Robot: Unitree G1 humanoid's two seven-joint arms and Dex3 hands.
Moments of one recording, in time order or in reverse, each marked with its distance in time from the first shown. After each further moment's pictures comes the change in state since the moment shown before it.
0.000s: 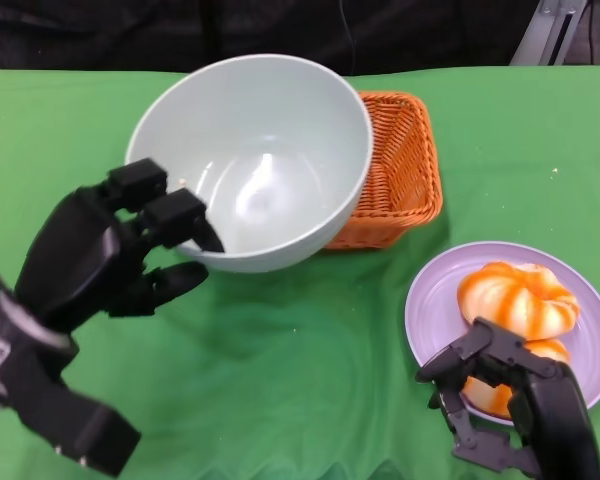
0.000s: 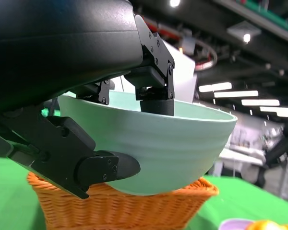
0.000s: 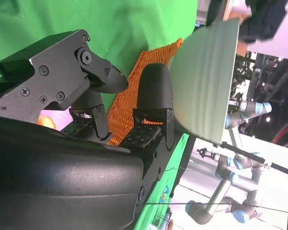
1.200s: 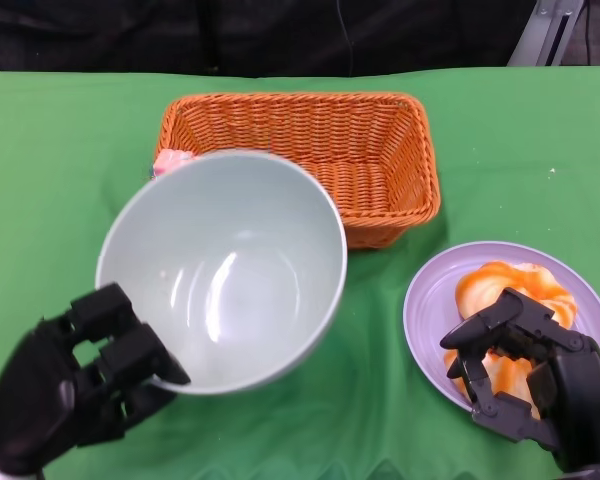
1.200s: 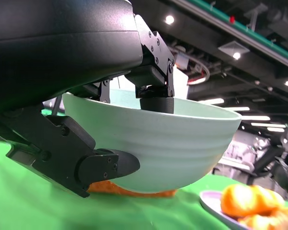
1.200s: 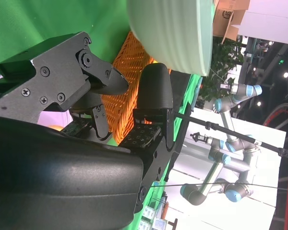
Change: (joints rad) left arm 0.224 0.125 -0.349 -0.087 0.089 0.131 0.516; right arm -0.051 -0.006 -0.046 0.006 0.043 0.003 0.009
